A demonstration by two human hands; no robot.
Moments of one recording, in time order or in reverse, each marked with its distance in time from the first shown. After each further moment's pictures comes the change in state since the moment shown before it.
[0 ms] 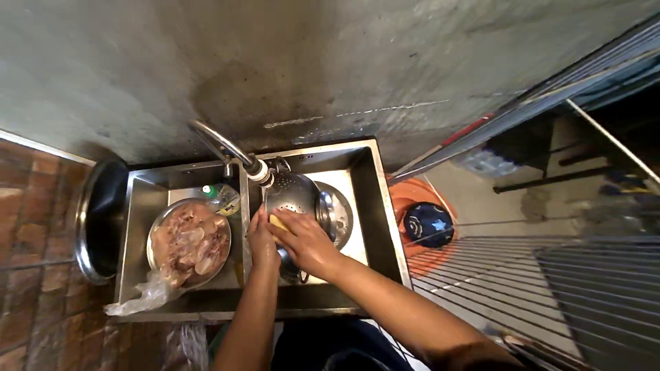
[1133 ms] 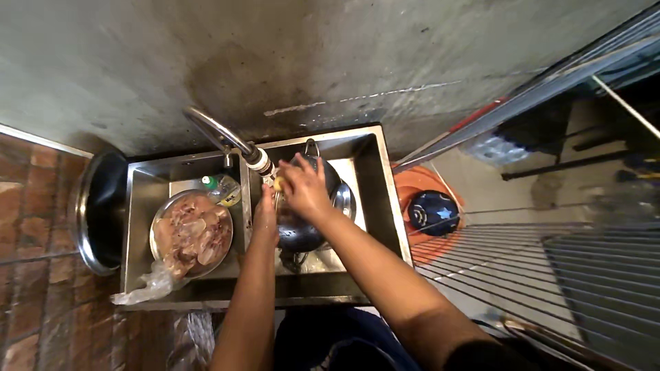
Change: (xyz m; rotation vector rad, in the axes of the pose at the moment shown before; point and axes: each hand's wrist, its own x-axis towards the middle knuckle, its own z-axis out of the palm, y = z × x) left_hand 0.019 0.015 0.007 0.136 -0.283 -0.091; right_hand 0.072 0.029 -0.008 -0.049 0.129 0.317
